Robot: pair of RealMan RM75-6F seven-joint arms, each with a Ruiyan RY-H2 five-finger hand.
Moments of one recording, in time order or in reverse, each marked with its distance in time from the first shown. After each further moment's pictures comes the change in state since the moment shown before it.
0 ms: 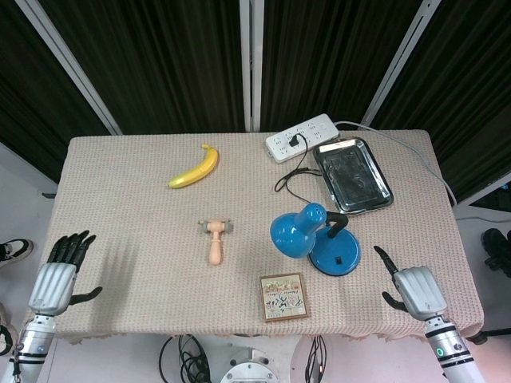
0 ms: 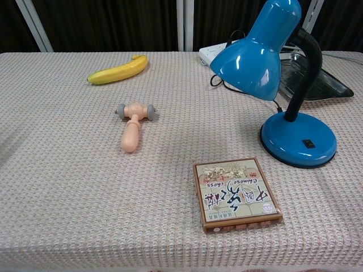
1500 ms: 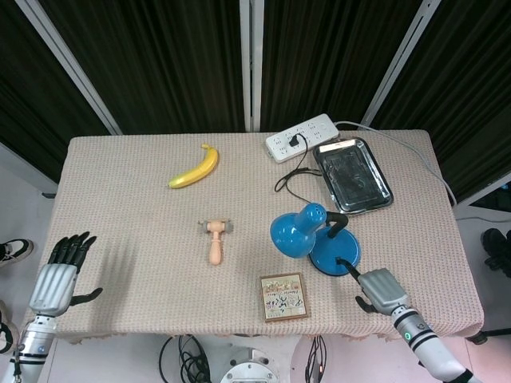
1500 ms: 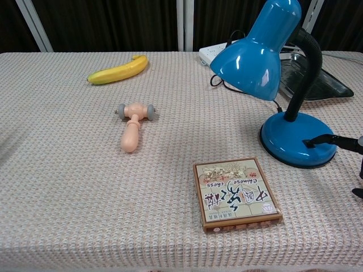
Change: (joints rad) left arm 0.000 -0.002 0.005 0.002 -0.004 -0.003 0.006; right arm 0.206 -0.021 -0.039 -0.077 0.250 -0.317 -0.106
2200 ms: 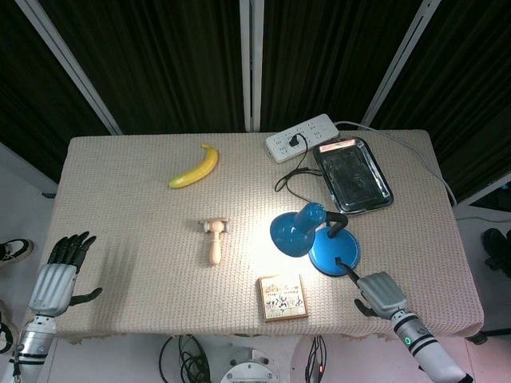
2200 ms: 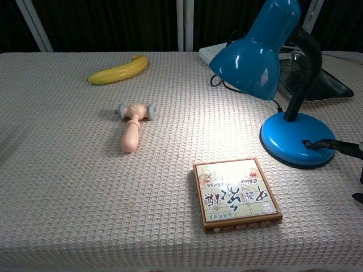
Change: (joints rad) left arm 0.001 0.002 0.000 0.000 0.004 0.006 -0.007; right arm -0.011 -0.009 -0.026 0.001 -0.035 0.051 0.021
